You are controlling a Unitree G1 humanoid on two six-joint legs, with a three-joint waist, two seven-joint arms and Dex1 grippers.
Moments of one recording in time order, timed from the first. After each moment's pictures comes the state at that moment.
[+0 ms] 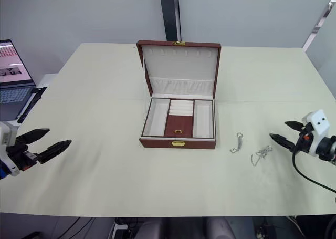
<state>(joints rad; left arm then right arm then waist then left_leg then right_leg) 0.12 0.92 0.62 0.05 -0.54 0.37 -0.93 -0.25 -0.90 -0.32 0.38 0.34 0.23 1.07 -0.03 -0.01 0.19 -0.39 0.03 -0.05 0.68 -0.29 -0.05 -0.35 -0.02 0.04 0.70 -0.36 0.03</state>
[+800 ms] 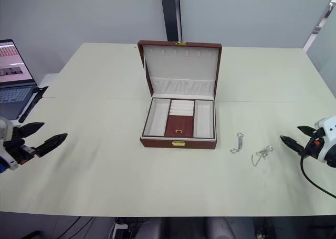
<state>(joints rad) 0.03 0.90 0.58 0.06 -0.51 0.33 -0.93 -0.16 -0.86 -0.40 0.35 0.37 0.23 0.99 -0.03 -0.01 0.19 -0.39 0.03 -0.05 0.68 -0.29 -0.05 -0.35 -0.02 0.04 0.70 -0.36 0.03</state>
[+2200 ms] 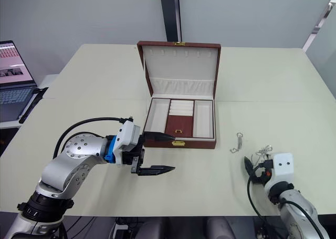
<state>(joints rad) -0.32 0.69 -0.14 -0.32 -0.51 0.36 -1.17 0.32 -0.35 -0.24 -0.51 0.32 0.50 0.28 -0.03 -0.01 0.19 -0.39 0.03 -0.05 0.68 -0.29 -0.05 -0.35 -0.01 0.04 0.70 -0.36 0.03</state>
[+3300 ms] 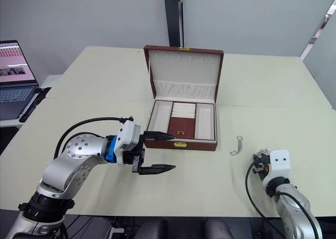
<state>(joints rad) -0.32 0.67 -0.14 -0.31 -0.50 0.36 -1.14 0.24 -0.34 -0.22 -0.39 0.25 0.53 0.21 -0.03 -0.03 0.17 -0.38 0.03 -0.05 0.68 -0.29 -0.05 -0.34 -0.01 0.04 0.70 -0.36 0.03</state>
